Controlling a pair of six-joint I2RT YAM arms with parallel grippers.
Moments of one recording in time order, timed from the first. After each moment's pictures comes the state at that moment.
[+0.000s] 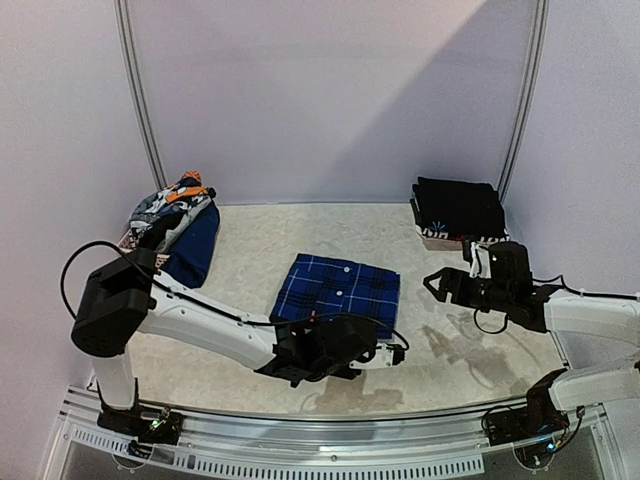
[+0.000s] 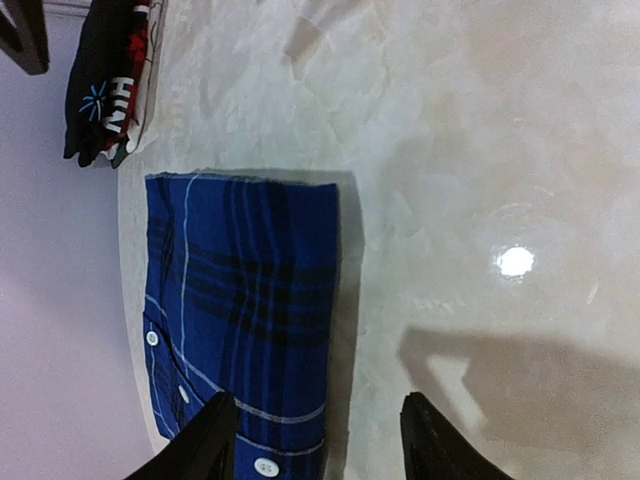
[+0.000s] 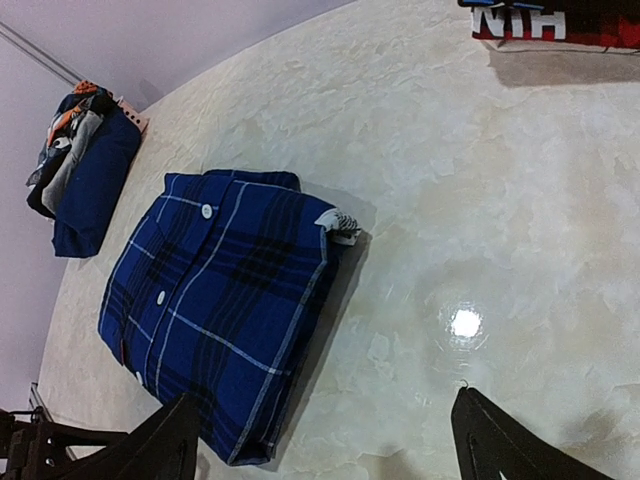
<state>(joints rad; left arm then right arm) -1.34 1.96 1.16 -0.02 -0.55 0.68 0.43 1.16 0.46 0.15 -0.18 0.58</state>
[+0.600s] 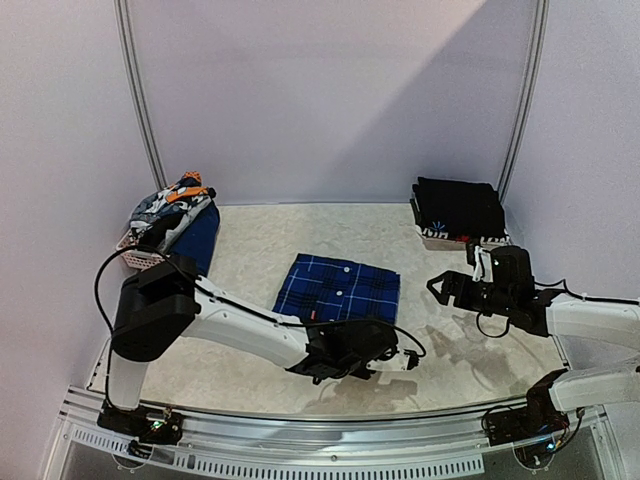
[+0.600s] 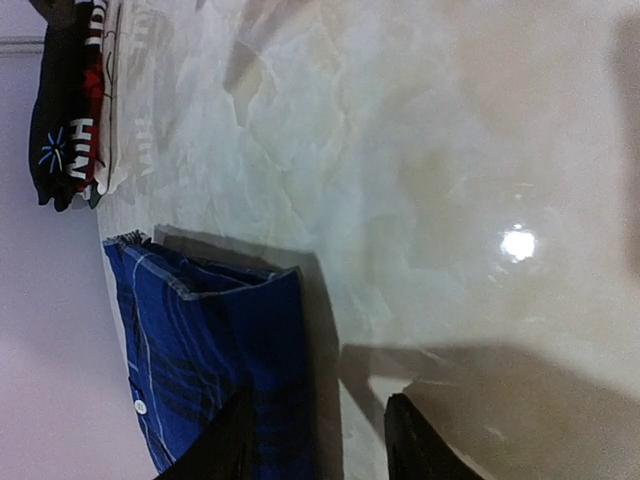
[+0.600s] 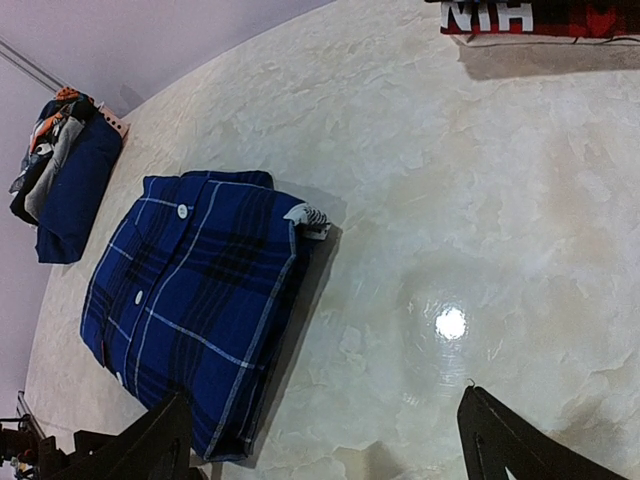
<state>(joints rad) -1.32 2.15 1.34 -0.05 -0.51 0.78 0.42 1.13 0.43 0.13 -0.13 0.57</state>
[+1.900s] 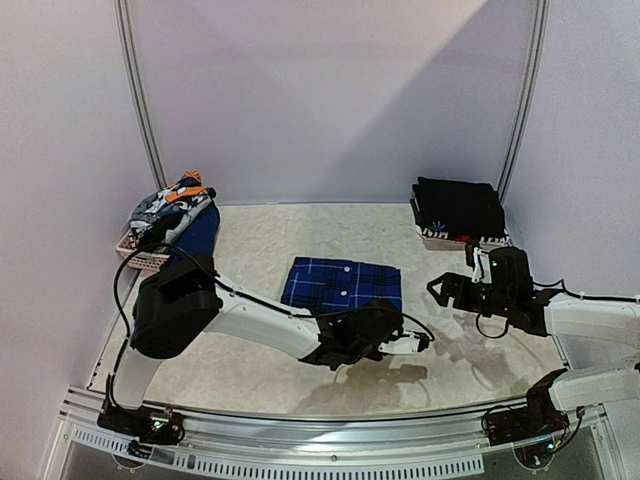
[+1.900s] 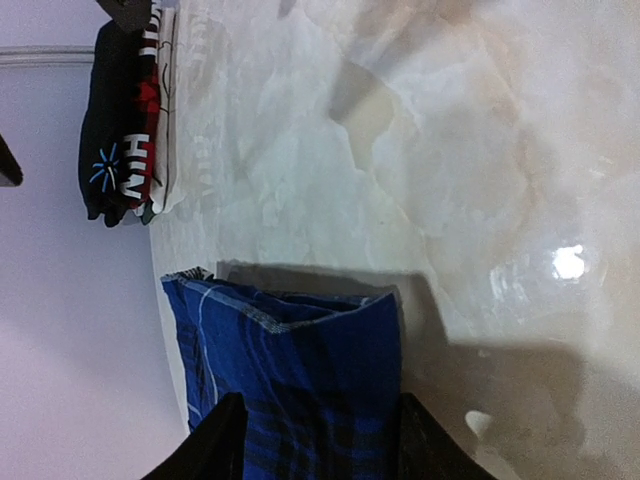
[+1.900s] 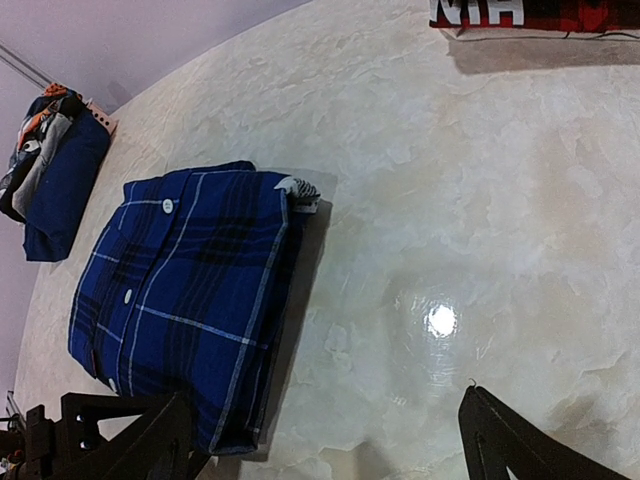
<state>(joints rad) -1.27 2.25 1.44 0.11 -0.53 0.92 0.42 1.15 0.43 0.14 -0.11 0.56</state>
